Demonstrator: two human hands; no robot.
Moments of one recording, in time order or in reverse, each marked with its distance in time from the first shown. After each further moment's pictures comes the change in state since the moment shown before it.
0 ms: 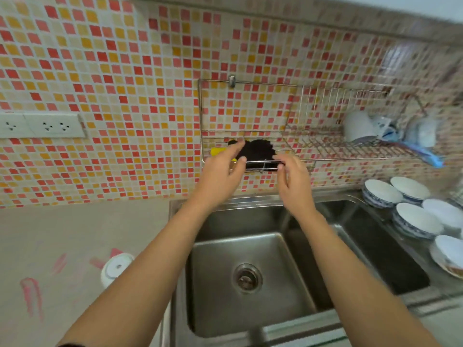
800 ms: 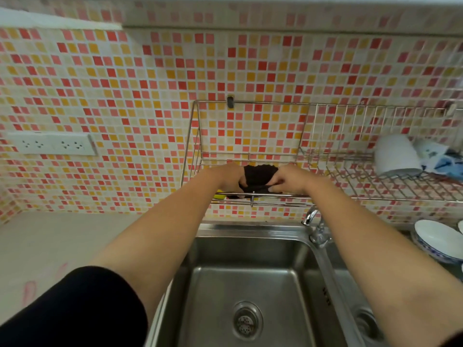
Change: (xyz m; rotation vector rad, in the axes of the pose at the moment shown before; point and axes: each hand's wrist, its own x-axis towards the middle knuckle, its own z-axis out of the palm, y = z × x) left_hand 0.165 -0.046 0.063 0.800 -0.695 -0.173; right_hand 0.154 0.104 0.014 -0.207 -0.975 -0.171
